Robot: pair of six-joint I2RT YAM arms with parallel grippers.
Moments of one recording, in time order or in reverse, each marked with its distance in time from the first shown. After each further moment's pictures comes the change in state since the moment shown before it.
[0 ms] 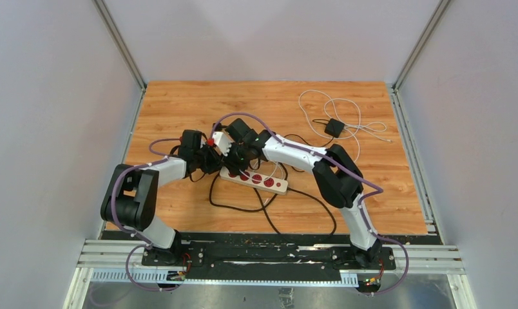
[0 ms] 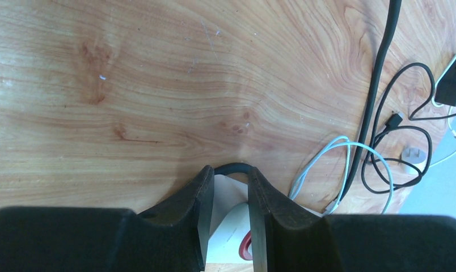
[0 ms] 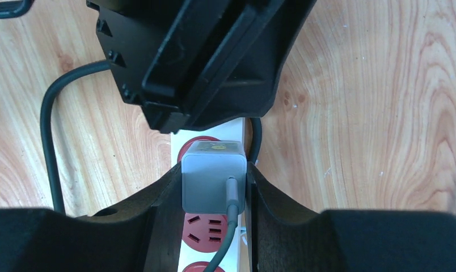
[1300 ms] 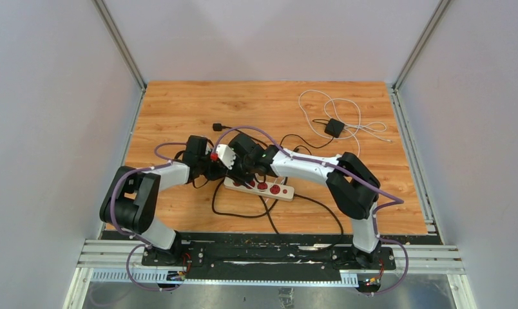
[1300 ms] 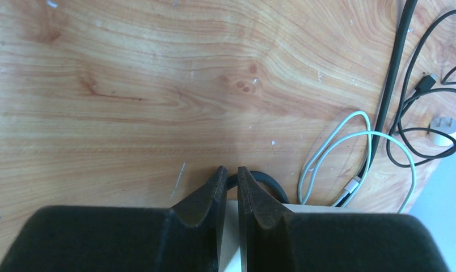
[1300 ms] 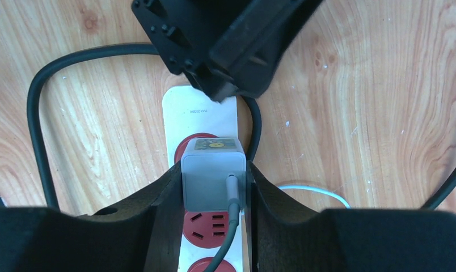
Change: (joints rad) left arm -0.062 -0.006 -0.049 -0.009 -0.007 0.024; right arm 0.089 -0.175 -0.249 0.121 0.180 -0.004
